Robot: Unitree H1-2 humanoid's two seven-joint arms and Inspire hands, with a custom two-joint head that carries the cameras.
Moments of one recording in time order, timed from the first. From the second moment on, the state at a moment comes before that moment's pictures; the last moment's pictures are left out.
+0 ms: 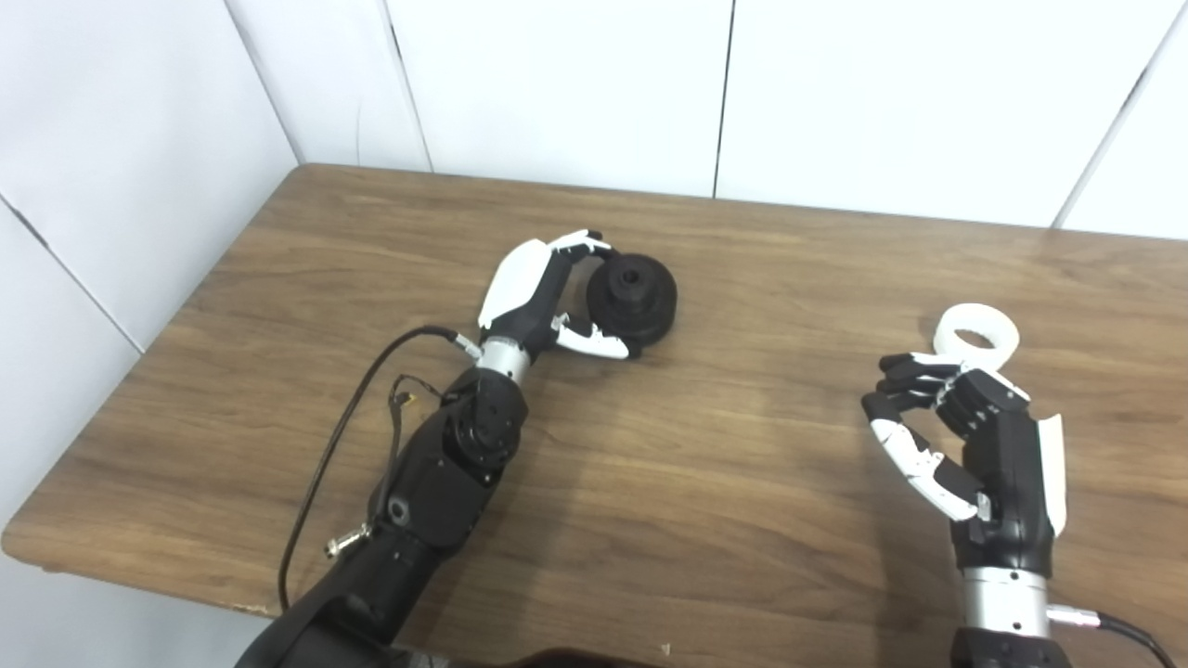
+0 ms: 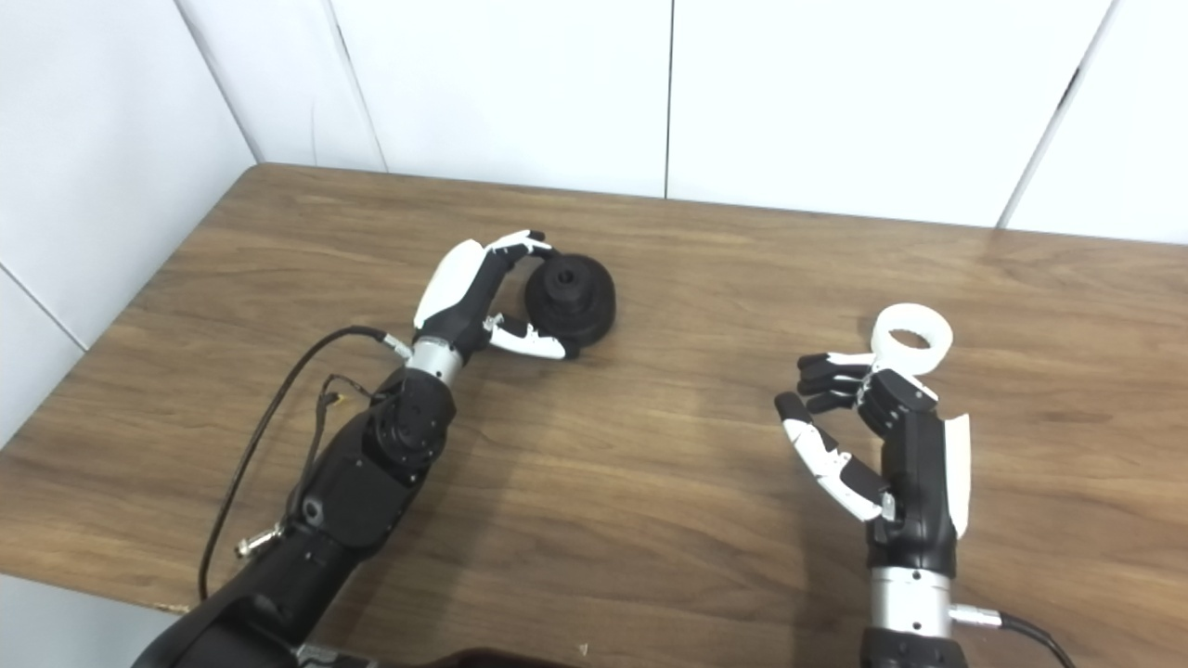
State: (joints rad) left arm -0.36 0.23 -0.20 0.30 0.50 0.02 0.15; right arm 0.08 0.06 0.07 -0.24 -0.23 -0.17 -0.10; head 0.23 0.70
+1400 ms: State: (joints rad) left arm 0.01 0.15 -0.38 -0.24 0.59 0.10 -0.10; right arm 0.08 0.07 0.11 -0.27 -0.29 -0.13 -0.13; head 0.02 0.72
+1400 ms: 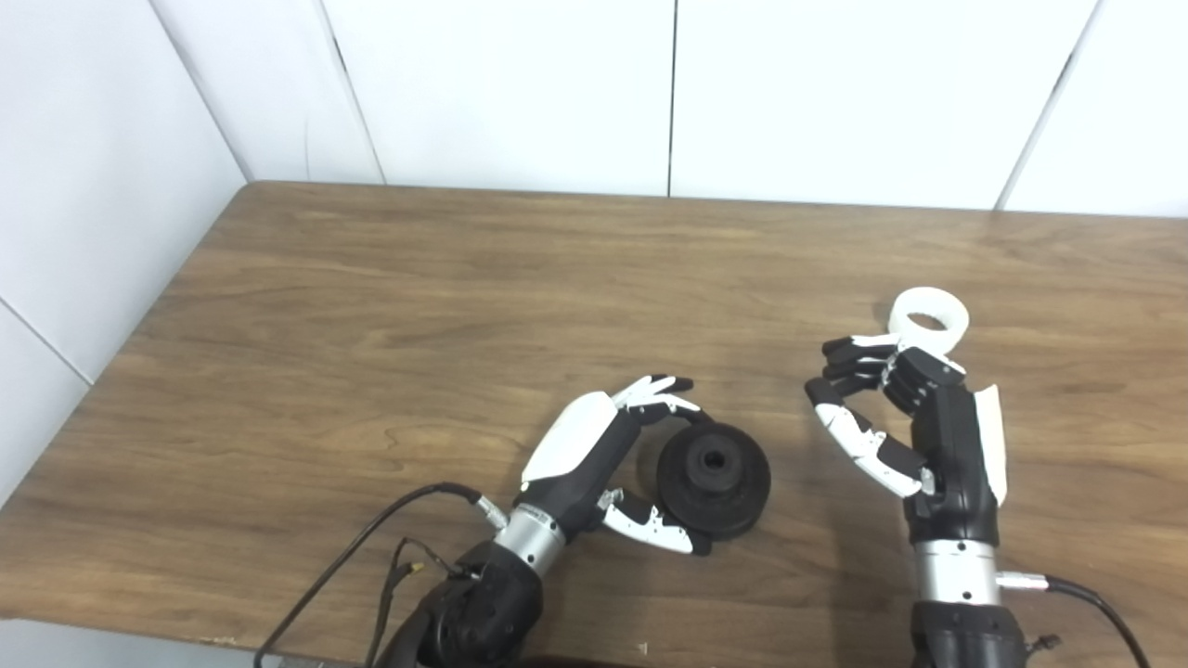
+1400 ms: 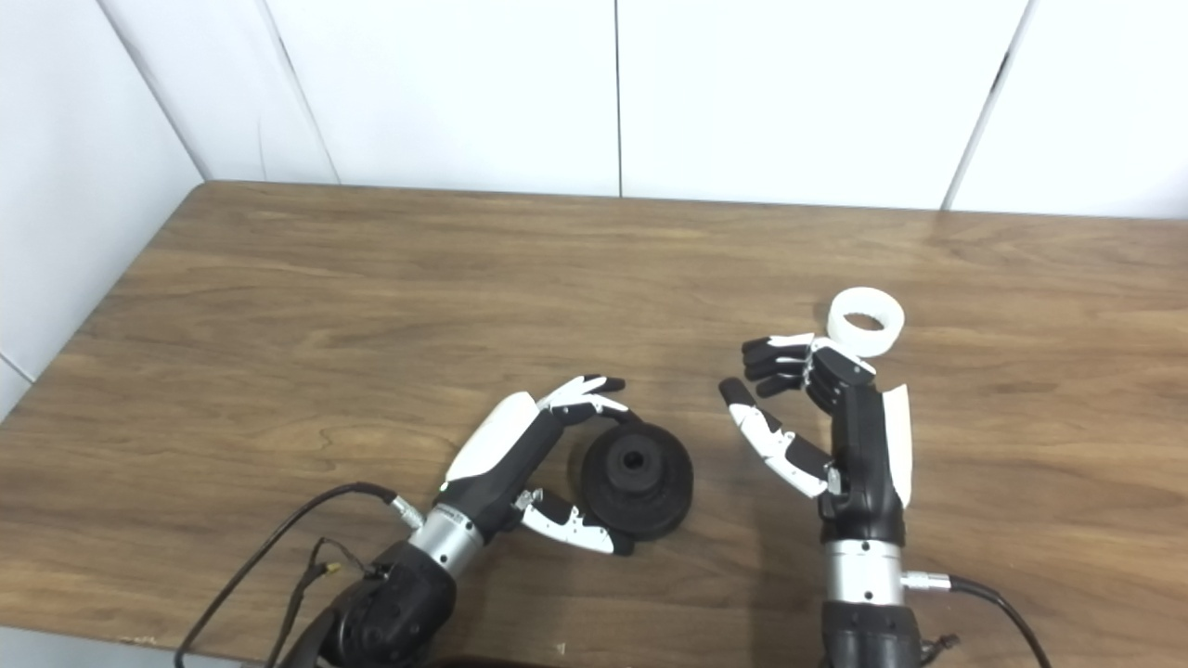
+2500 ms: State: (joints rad) left arm 0.05 0.21 -0.31 -0.25 0.51 0.00 -0.14; right arm -0.04 -0.05 0.02 -0.33 -0.55 0.04 -0.17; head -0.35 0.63
